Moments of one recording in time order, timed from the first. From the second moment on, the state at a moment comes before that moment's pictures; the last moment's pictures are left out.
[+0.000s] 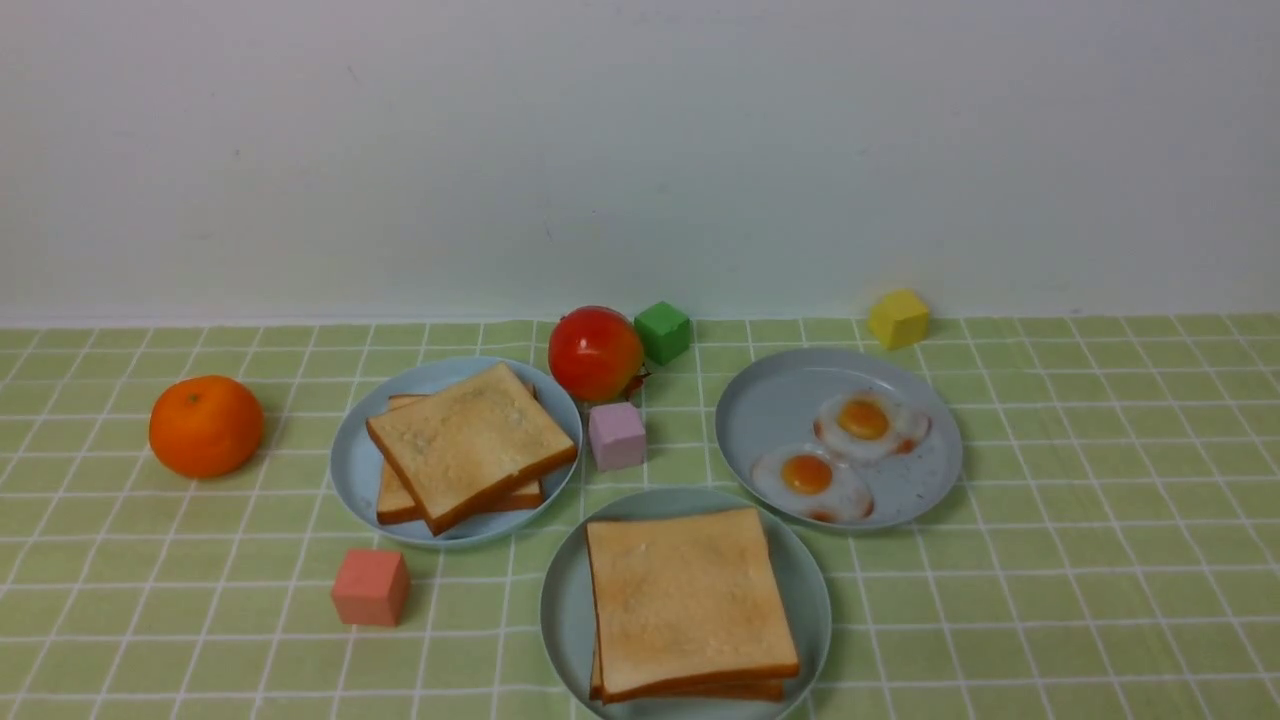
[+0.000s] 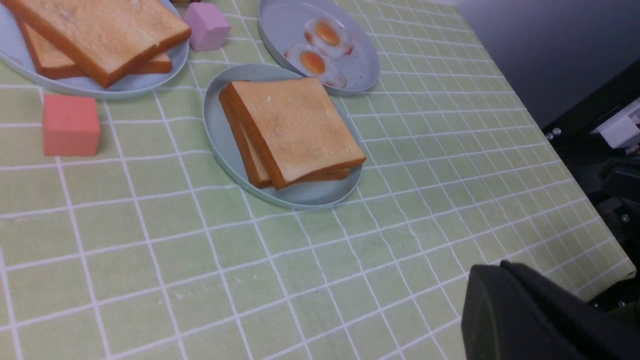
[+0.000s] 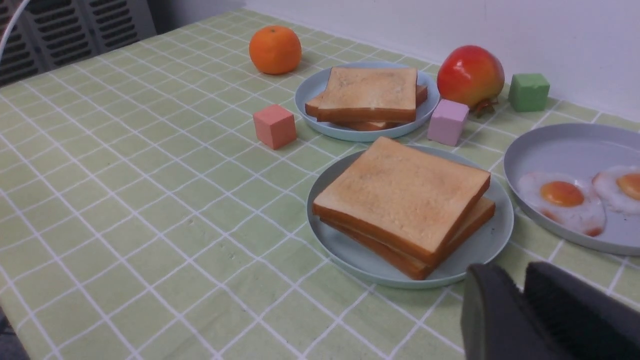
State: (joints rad) right arm 0.80 0.25 -0.20 -0.09 0.27 0.13; left arm -0.27 0.24 -0.62 -0.51 0.94 -0.07
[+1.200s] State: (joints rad) right arm 0.80 0.25 -0.20 -0.09 0.27 0.13; left arm -0.09 -0.01 0.03 0.01 0.40 -0.22
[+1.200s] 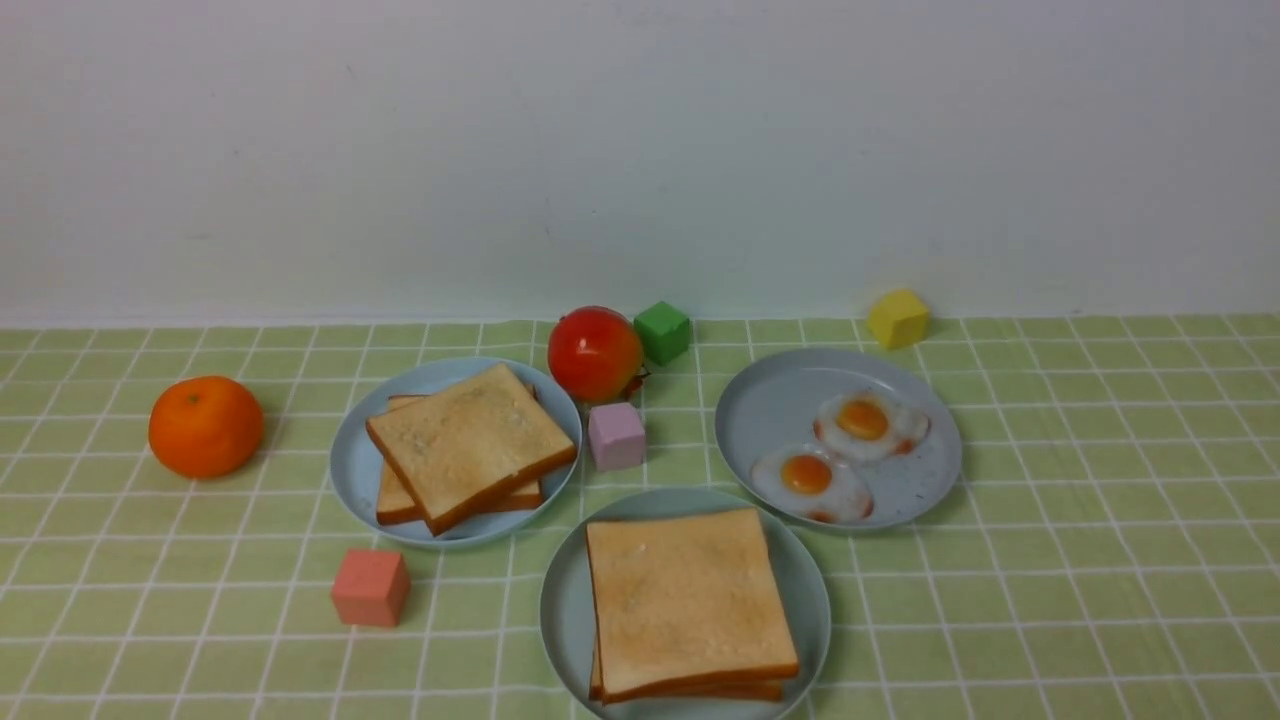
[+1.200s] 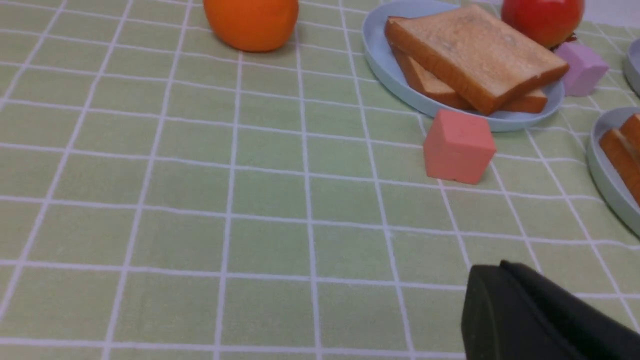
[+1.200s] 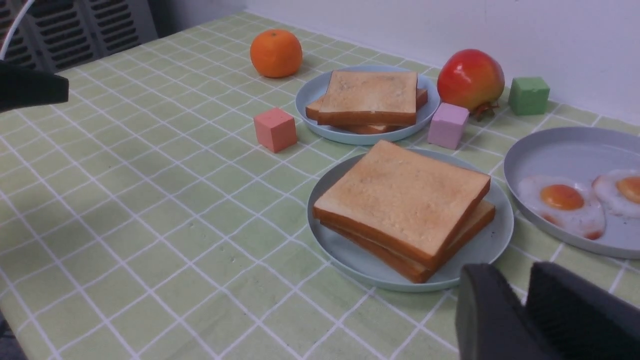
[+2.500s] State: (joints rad) right arm 0.13 0.09 -0.15 -0.01 0.45 0.13; left arm -0.04 -0.01 0.03 0.07 0.39 -0.22
